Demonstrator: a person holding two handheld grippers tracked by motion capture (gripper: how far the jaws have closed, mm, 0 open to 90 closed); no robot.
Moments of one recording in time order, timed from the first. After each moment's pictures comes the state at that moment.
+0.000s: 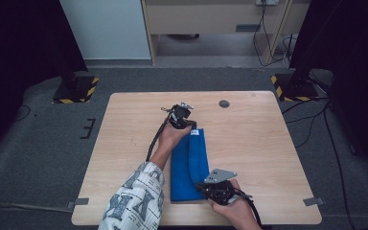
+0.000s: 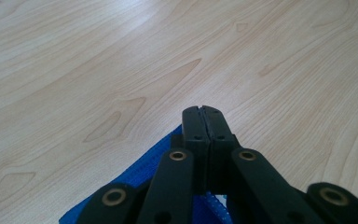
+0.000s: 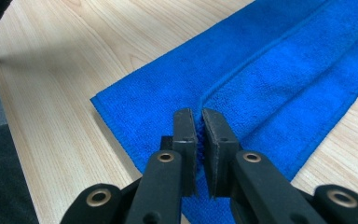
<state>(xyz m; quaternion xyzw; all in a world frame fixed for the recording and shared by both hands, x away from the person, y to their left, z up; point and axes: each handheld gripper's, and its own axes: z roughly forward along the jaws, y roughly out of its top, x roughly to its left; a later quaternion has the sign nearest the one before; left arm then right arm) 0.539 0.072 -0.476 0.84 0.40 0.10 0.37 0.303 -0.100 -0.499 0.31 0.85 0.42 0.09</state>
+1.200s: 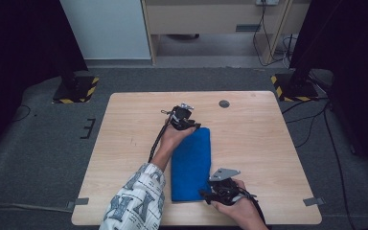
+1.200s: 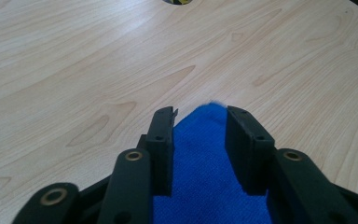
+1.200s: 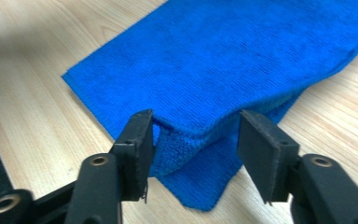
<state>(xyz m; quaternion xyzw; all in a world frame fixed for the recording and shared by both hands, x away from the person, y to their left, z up) 0.536 0.068 -0.480 0.82 0.41 0.09 0.39 0.308 -0.114 -0.507 0.36 0.85 0.38 0.08</state>
